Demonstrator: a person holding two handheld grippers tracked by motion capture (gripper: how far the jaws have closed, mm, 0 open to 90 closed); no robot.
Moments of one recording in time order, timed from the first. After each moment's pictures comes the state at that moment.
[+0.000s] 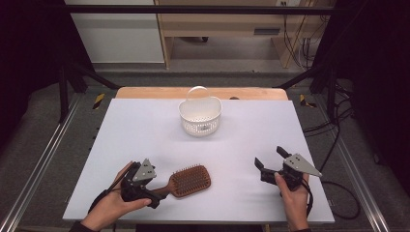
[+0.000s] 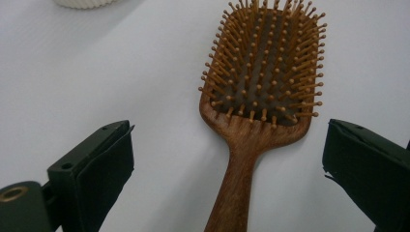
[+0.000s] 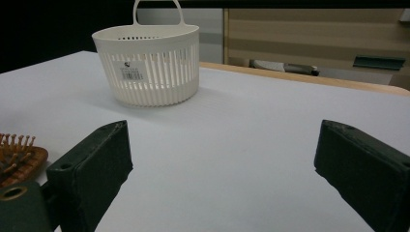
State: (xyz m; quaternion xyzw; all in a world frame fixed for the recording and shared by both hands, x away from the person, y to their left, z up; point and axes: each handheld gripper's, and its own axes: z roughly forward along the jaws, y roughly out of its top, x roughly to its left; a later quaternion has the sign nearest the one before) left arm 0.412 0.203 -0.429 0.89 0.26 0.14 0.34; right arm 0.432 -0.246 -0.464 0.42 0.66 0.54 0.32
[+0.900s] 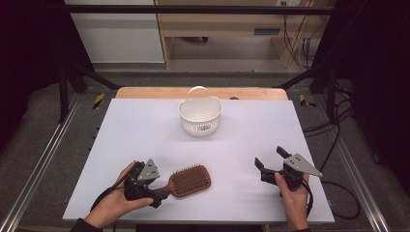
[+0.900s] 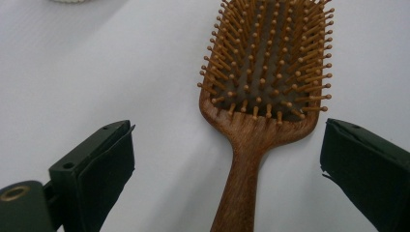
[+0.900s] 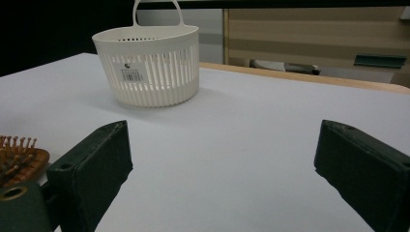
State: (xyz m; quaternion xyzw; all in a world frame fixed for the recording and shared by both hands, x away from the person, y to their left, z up) left arm 0.417 0.198 -0.433 0.90 0.25 0.15 0.32; right arm 0.431 -0.246 -0.464 0.42 0.65 0.54 0.31
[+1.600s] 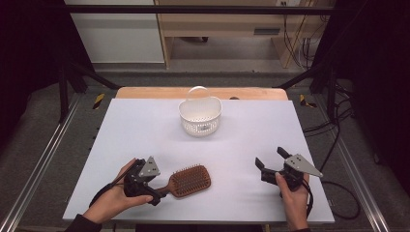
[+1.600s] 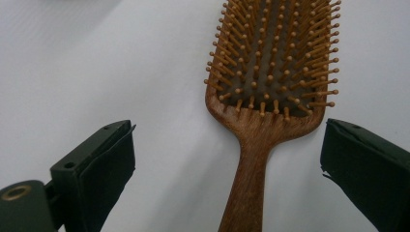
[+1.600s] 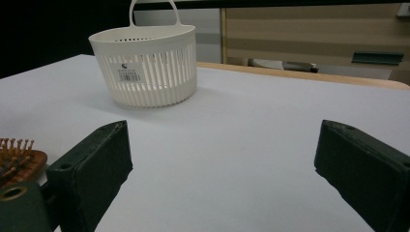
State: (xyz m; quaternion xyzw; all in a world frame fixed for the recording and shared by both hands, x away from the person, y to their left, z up) left arm 0.424 0.198 -0.427 0.91 0.24 0.13 0.30; right arm 0.431 -0.248 -0.466 0.43 0.65 0.54 0.31
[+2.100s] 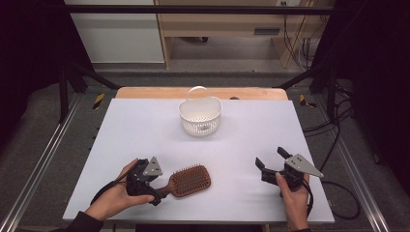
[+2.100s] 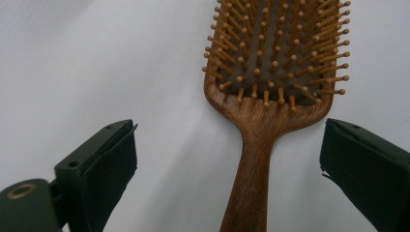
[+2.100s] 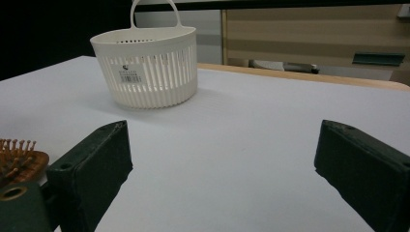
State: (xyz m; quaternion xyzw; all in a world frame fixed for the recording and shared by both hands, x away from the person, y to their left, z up) left arm 0.429 0.195 -0.433 0.93 0.23 0.12 0.27; right arm 0.431 -0.248 -0.465 0.43 0.65 0.55 0.31
